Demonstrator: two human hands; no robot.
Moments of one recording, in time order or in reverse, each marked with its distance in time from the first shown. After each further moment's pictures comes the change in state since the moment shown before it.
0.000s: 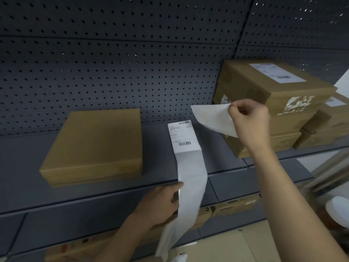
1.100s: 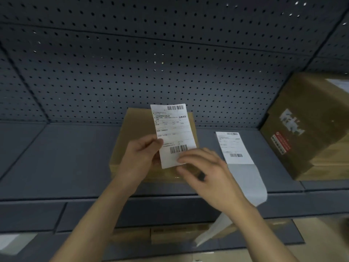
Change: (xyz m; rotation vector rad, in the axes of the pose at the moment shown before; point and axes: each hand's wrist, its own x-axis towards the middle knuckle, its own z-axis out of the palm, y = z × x) left_hand -0.054 -0.077 -0.173 -1.062 0.553 -0.092; right_hand -0.138 -0.078 0.150 0.036 -0.564 -0.649
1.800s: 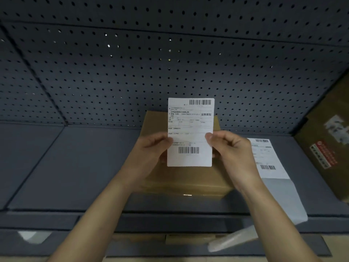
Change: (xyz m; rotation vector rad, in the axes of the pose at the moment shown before) left_hand 0.053 0.006 -0.047 0.148 -0.033 -0.034; right_hand 0.082 0.036 0.036 0.773 0.206 0.759
